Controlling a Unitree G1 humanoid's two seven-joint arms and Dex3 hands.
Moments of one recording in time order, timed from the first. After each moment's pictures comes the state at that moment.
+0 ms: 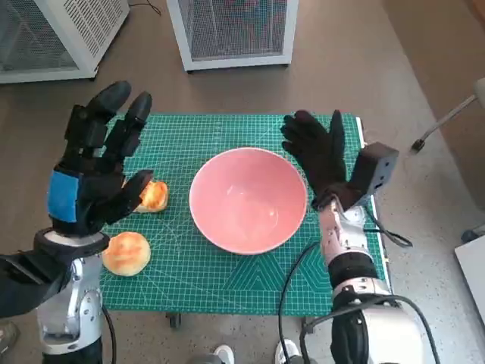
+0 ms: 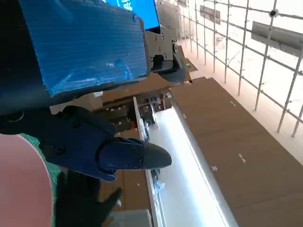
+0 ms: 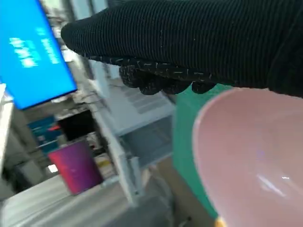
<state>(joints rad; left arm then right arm) -0.25 0.26 0.24 -0.34 -0.34 0.01 -0.24 -0.99 -0.01 -0.39 1.30 0.21 -0.39 0.38</state>
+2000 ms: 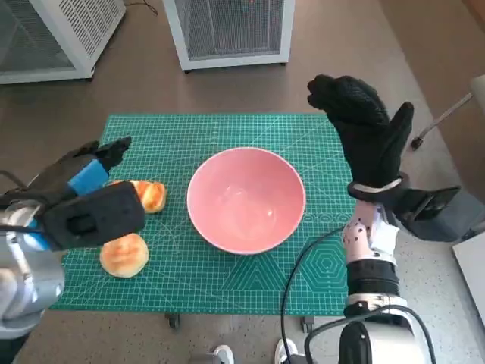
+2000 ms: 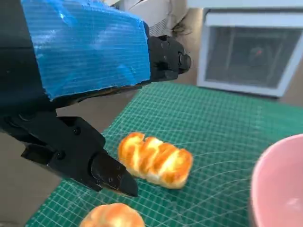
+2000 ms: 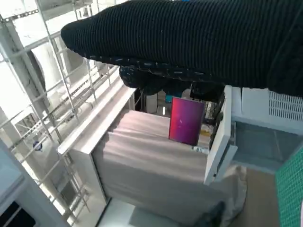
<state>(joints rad) -0.44 0.89 -0.22 -0.32 0.60 0.76 -0.67 -0.84 -0.03 -0.31 0.81 0.45 -0.67 0.80</state>
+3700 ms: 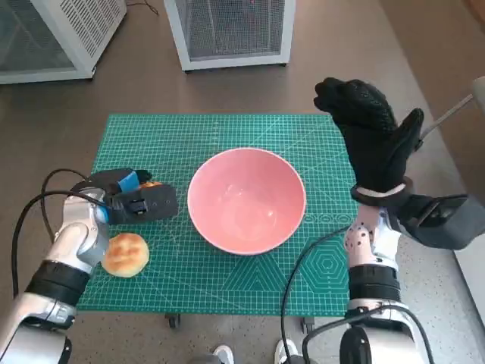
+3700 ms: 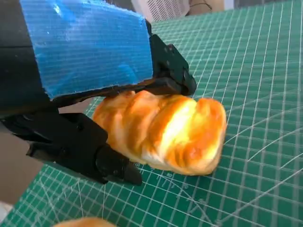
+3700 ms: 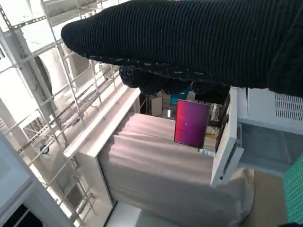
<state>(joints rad) -0.69 0.66 -0.44 0.62 0.73 0.28 -0.39 -0.80 -0.03 -0.31 0.76 0.49 -0.66 0.80</state>
